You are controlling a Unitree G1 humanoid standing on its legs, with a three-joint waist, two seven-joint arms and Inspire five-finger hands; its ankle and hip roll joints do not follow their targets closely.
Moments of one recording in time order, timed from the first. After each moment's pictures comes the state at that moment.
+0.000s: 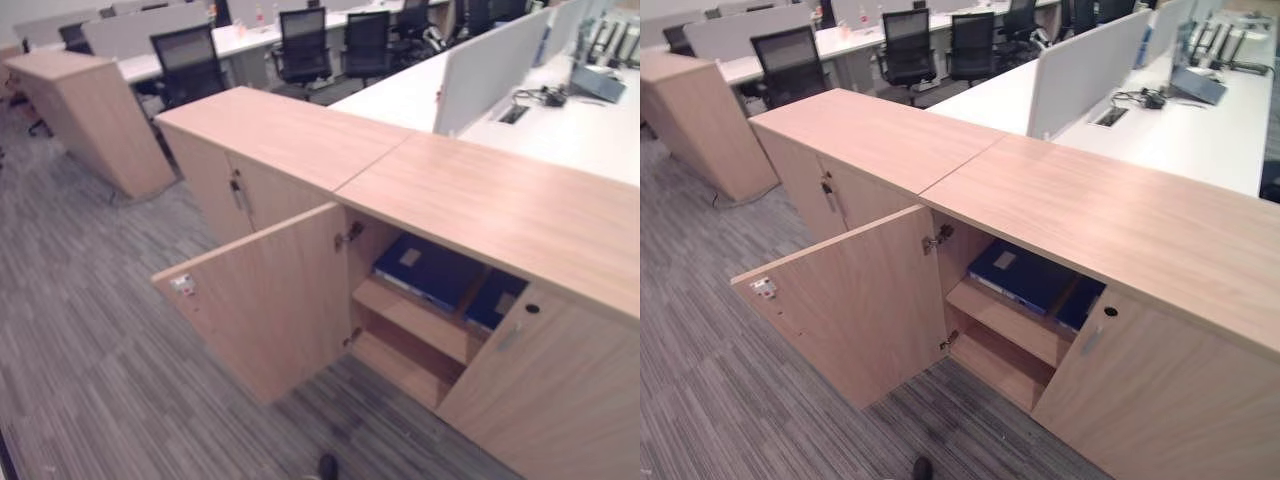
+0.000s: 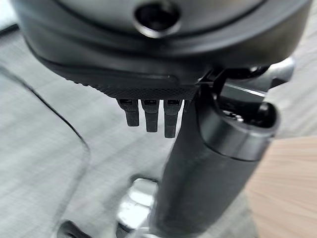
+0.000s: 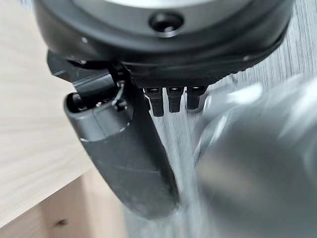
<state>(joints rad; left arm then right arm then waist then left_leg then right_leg) 0.09 0.24 -0.01 1.28 -0.40 -0.03 -0.05 0.09 -0.28 -0.11 1.43 0.75 0.03 0.13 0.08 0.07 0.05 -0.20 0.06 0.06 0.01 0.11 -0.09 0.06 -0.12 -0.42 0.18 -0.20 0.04</state>
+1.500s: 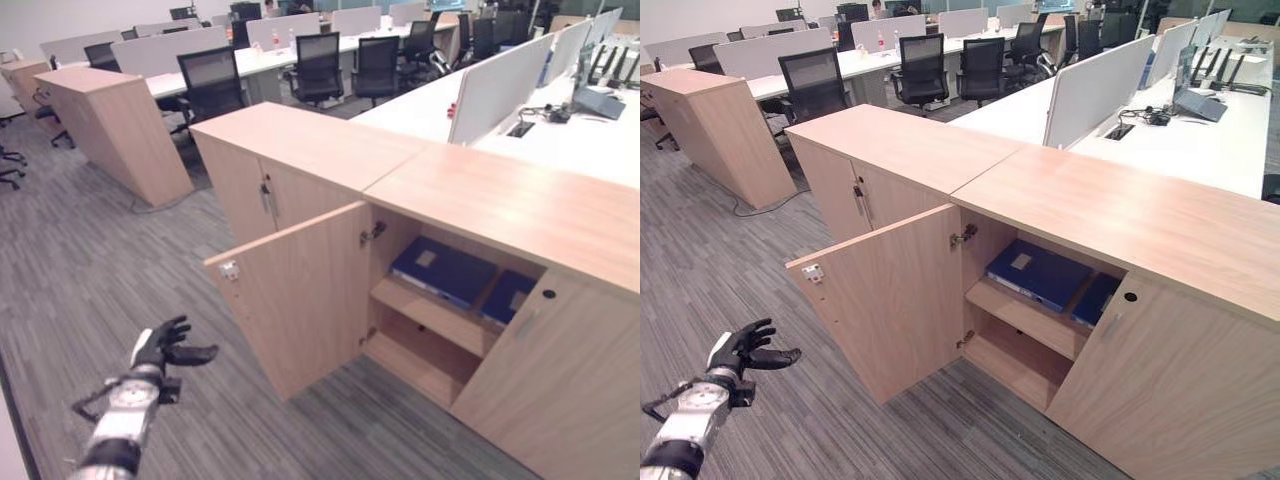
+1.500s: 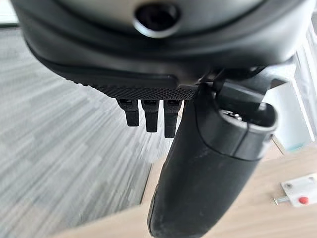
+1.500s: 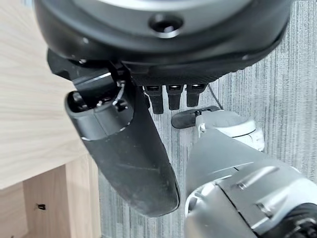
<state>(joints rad) -0.24 0.68 -0.01 0.81 -0.22 0.04 0.01 0.15 -0.31 -0.13 1.33 0.59 0.07 0.18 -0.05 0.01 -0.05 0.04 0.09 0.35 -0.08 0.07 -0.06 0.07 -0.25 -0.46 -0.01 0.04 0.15</state>
